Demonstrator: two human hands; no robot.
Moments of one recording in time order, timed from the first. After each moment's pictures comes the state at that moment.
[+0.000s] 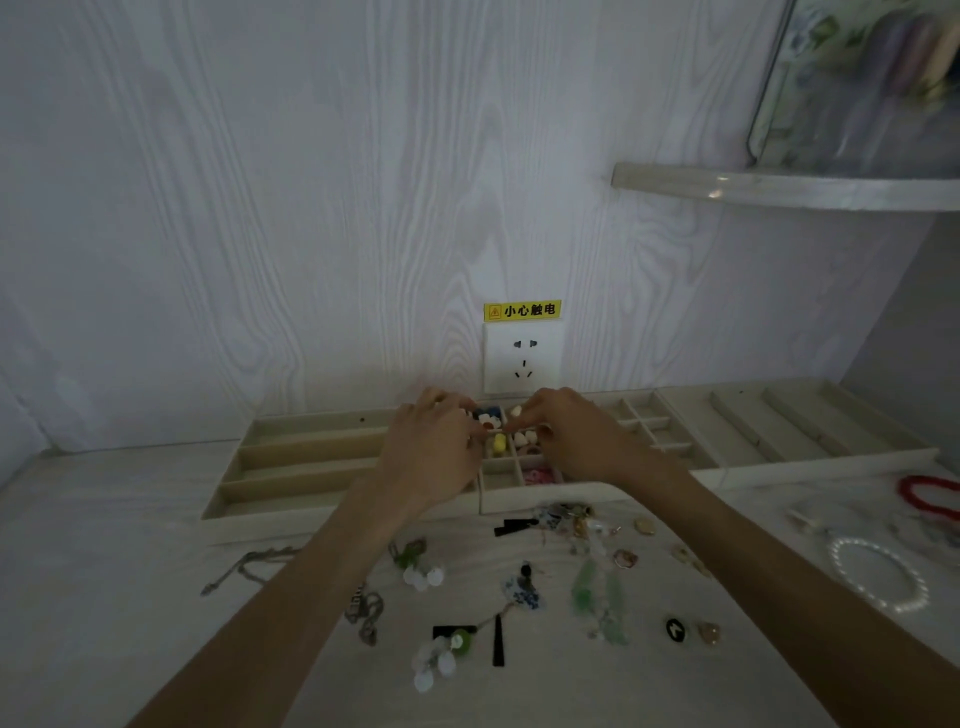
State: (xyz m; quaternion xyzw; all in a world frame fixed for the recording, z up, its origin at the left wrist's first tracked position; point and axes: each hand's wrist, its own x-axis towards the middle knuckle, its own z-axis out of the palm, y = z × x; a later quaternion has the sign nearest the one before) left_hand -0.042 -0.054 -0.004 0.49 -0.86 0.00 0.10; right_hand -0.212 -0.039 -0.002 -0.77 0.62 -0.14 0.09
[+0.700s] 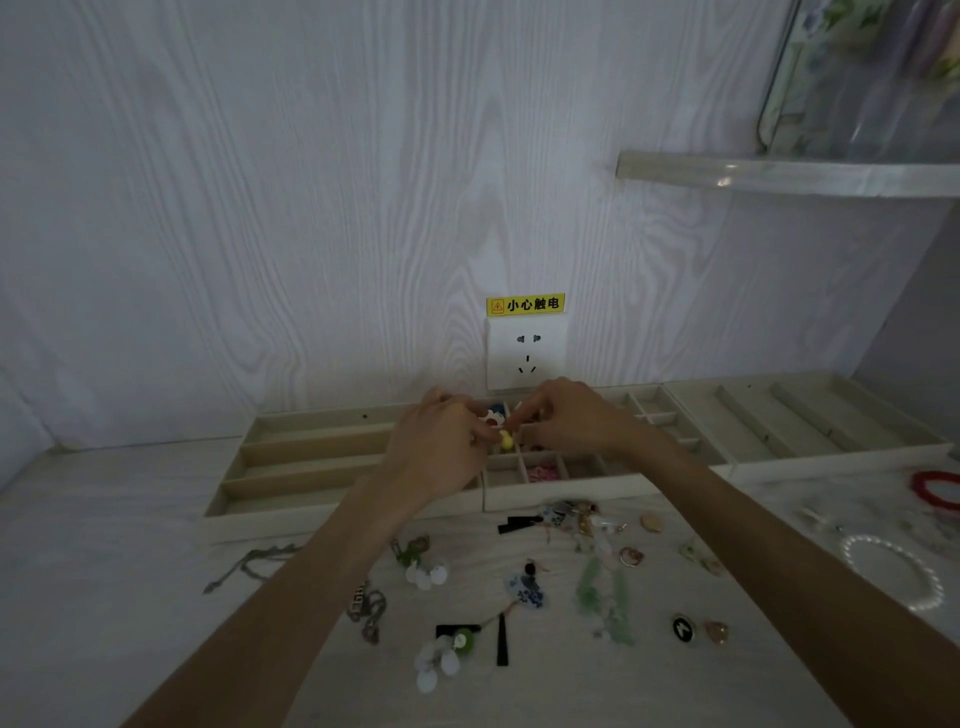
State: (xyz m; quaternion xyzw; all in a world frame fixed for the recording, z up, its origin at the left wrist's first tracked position) left_hand -0.043 -0.059 -0.008 0.49 -0.86 -0.05 0.12; right_hand -0.216 -0.058 -0.001 -0.74 0.61 -0.18 0.21
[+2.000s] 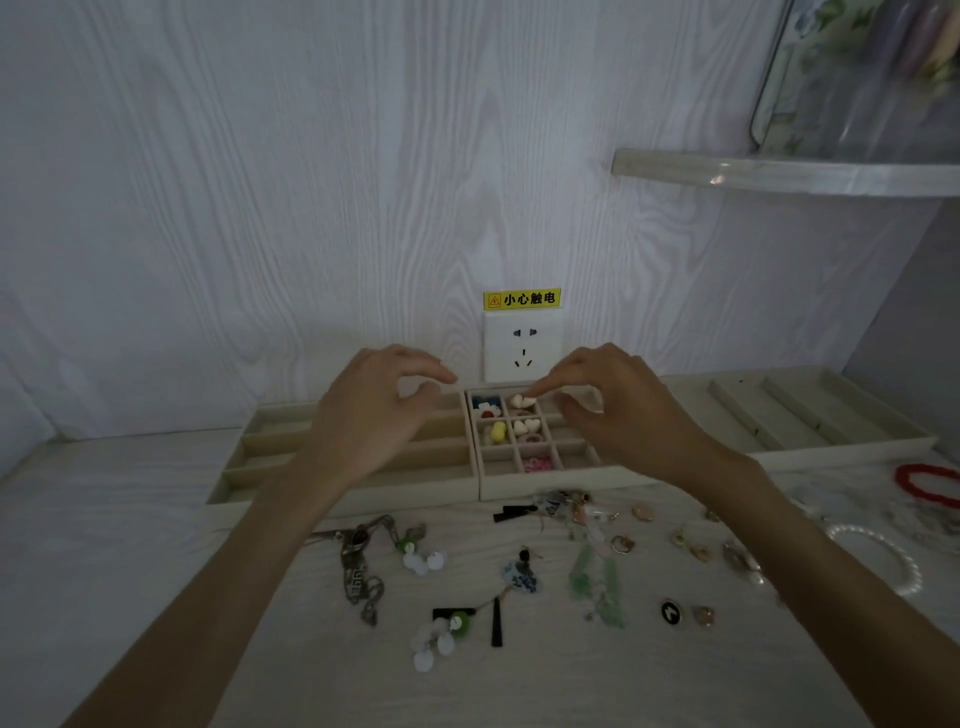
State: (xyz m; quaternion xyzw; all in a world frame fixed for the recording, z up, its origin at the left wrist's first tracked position) left_hand -0.001 -0.043 0.023 0.47 -0.79 -0.17 0.35; right_hand -0.232 0.000 0.023 -0.78 0.54 -0.32 0.03
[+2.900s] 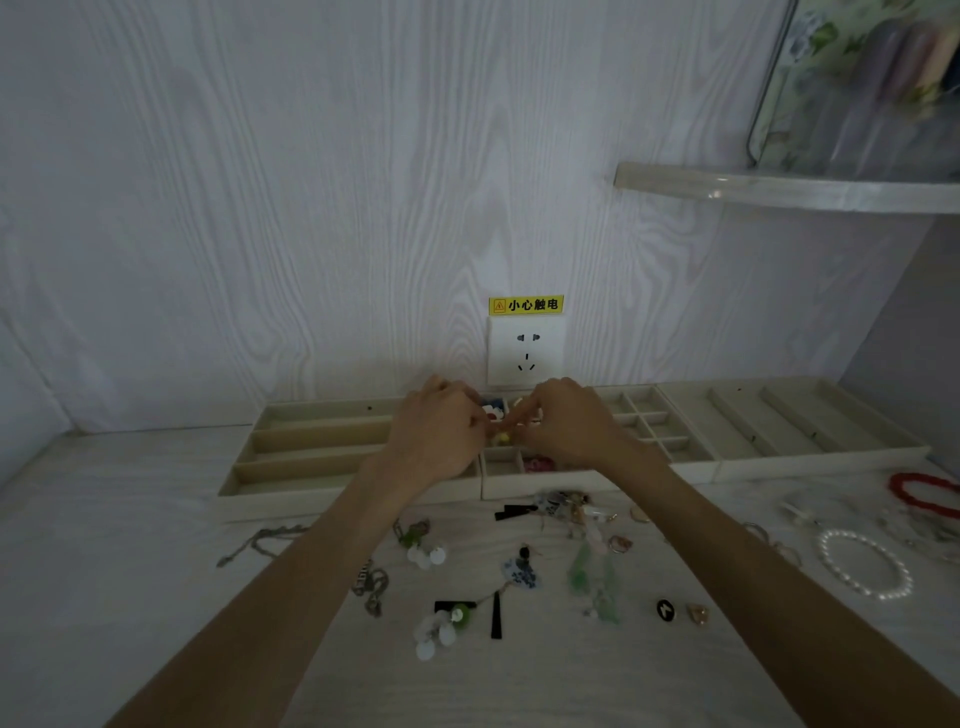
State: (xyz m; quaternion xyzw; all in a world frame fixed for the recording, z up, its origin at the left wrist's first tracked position) left_hand -0.045 -0.060 -0.007 0.50 -0.85 -0.03 0.15; right_hand -0.203 -0.042 -0.004 -0.74 0.64 -0.18 0.07
